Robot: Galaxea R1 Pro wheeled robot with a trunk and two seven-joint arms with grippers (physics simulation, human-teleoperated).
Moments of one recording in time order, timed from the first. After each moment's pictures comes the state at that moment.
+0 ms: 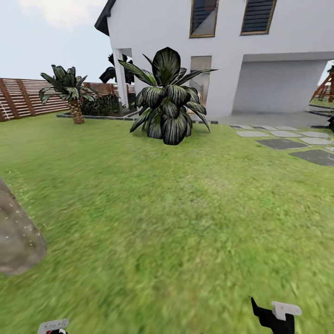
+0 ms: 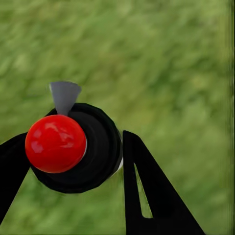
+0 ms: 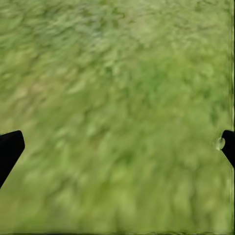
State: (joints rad) left arm -0.34 0.23 0.71 -0.20 -0.45 -0.29 -0.29; right arm -0.36 0.00 -1.16 -0.54 0.77 -0.46 0.37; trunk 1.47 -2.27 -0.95
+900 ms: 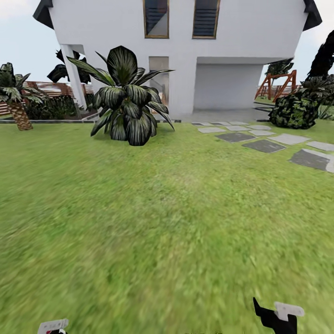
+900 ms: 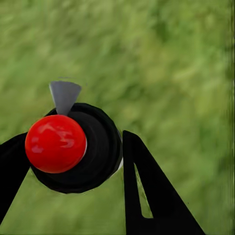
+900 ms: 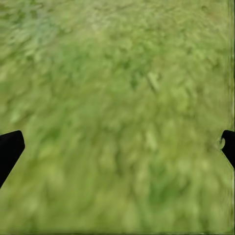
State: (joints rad) left arm -0.34 0.23 0.71 -0.20 -0.45 -0.29 -0.29; right arm -0.36 0.00 -1.17 -0.55 0.77 -0.46 0.37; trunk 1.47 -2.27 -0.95
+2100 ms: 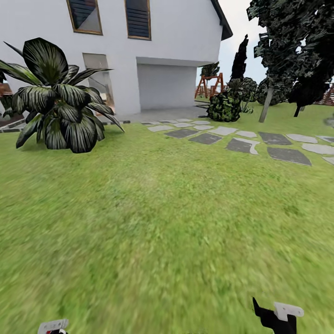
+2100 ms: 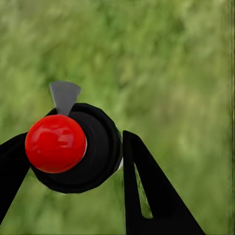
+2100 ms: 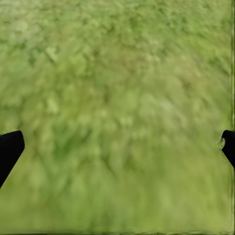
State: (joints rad) left arm -0.34 0.23 0.71 -0.20 -0.45 -0.29 -0.29; right arm -0.36 0.00 -1.17 -0.55 0.77 -0.46 0.37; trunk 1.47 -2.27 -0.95
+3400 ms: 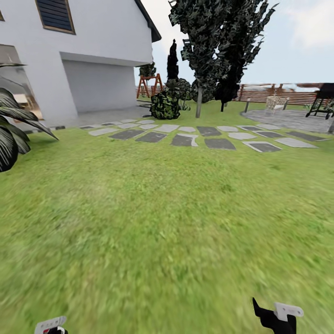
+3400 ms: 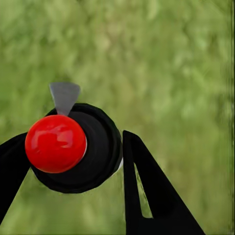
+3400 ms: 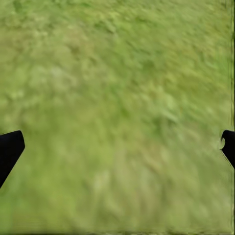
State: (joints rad) left arm -0.34 0.24 0.71 -0.20 -0.35 -0.29 -0.29; right arm -0.36 0.00 -1.17 -0.54 0.77 -0.46 0.37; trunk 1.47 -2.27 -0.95
